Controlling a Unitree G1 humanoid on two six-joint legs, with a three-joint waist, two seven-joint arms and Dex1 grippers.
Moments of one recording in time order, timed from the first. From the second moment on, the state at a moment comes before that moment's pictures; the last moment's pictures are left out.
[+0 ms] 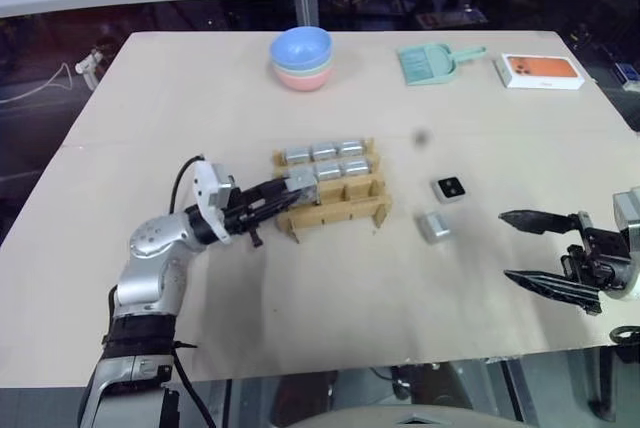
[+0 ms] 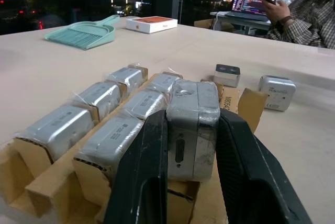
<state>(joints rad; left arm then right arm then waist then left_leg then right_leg) -0.27 0.54 0.15 0.16 -0.51 0.04 -1.19 0.13 -0.85 -0.37 -0.33 0.91 0.41 1.32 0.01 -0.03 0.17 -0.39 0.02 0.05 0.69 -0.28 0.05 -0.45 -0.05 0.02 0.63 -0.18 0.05</state>
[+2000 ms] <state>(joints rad) -0.34 0.90 0.14 -0.07 -0.56 0.42 -1.35 -0.07 -0.69 -0.23 -0.23 0.56 0.34 0.99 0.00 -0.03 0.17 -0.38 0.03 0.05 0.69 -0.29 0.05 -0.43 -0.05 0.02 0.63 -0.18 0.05</state>
